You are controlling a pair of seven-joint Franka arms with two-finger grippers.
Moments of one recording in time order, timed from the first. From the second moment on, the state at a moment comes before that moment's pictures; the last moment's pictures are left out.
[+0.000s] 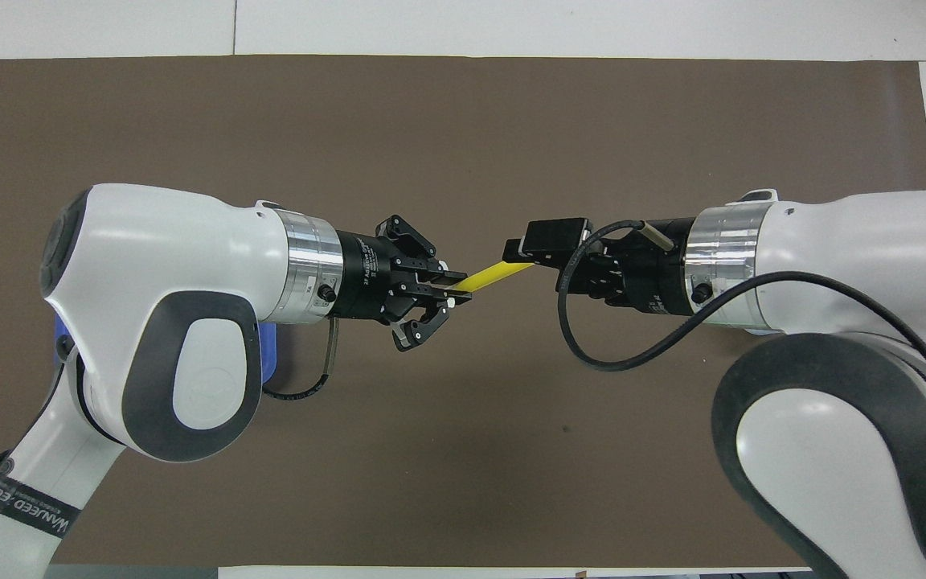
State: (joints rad) left arm -0.35 0.01 -0.21 -1.90 -0.80 2.16 -1.94; right arm 0.35 -0.11 0.00 -1.96 0.77 2.14 0.35
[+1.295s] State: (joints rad) left arm -0.35 0.01 -0.21 -1.90 -0.83 2.17 -1.94; right arm 0.35 -0.11 0.04 -1.97 0.77 2.24 0.40
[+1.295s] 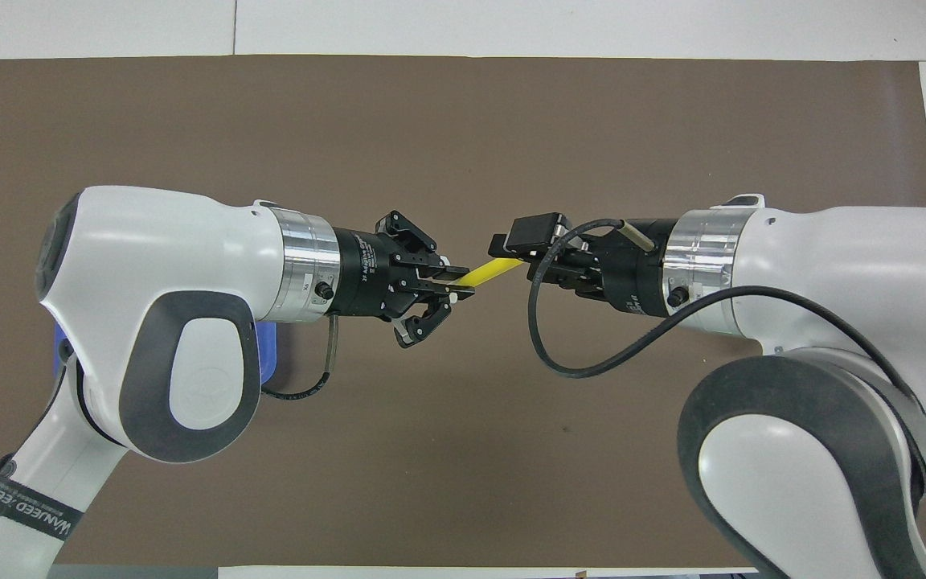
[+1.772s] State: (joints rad) left arm -0.35 0.00 -0.21 -1.90 -0.84 2.18 -1.94; right arm 0.35 -0.11 0.04 -1.97 0.77 2.24 0.40
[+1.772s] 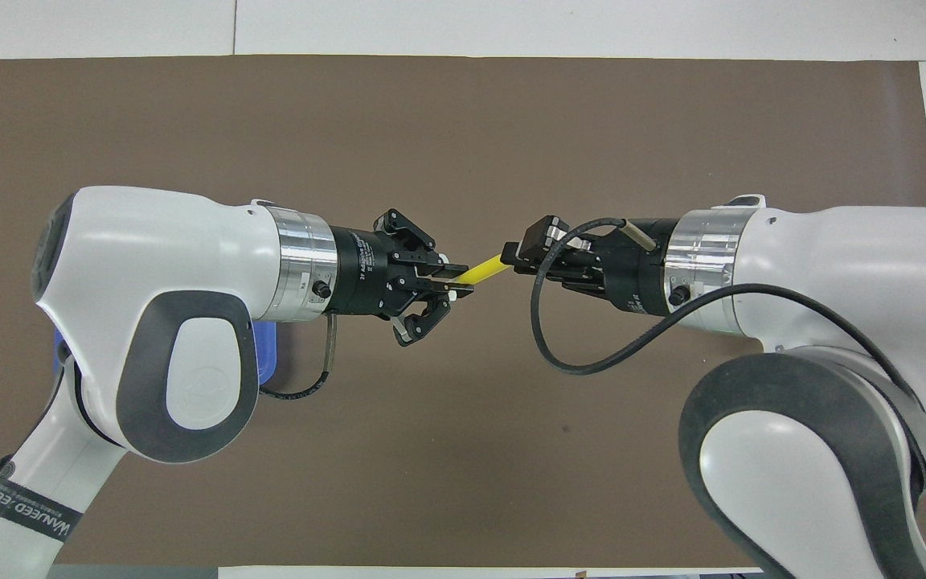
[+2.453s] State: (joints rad) left arm -0.35 -0.01 -0.21 -1.90 -0.84 2.18 -1.94; right arm 0.31 -0.11 0.03 -1.97 0.69 2.10 0.39
